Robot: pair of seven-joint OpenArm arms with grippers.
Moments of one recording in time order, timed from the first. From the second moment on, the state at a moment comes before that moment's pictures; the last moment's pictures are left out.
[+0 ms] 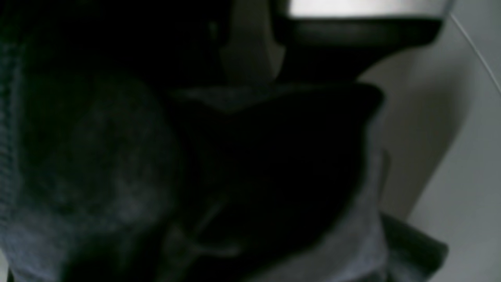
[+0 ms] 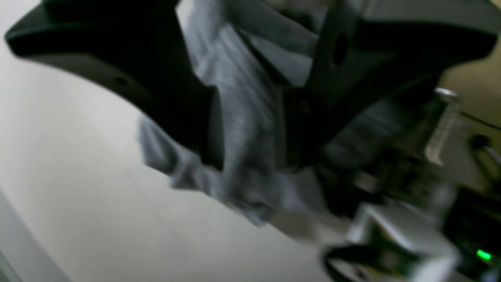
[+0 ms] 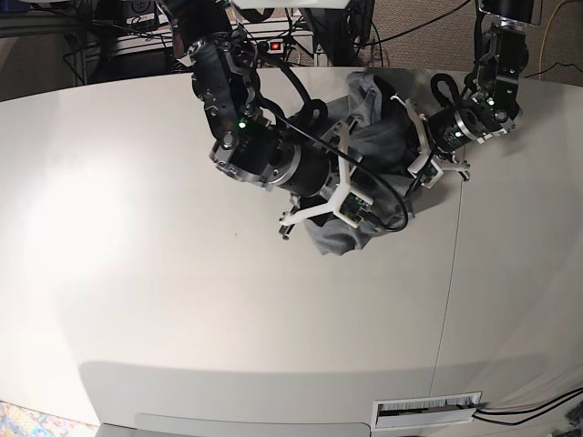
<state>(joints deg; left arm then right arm) 13.8 -20.7 3.3 91.3 -13.7 -38.8 22.5 2.3 -1.8 -24.3 111.1 6.5 35.9 -61.1</state>
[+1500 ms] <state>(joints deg) 13.3 -20.7 3.3 92.6 -7.6 -37.7 22.1 10.7 1.2 -23.9 102.2 -7.0 35.9 -46.7</state>
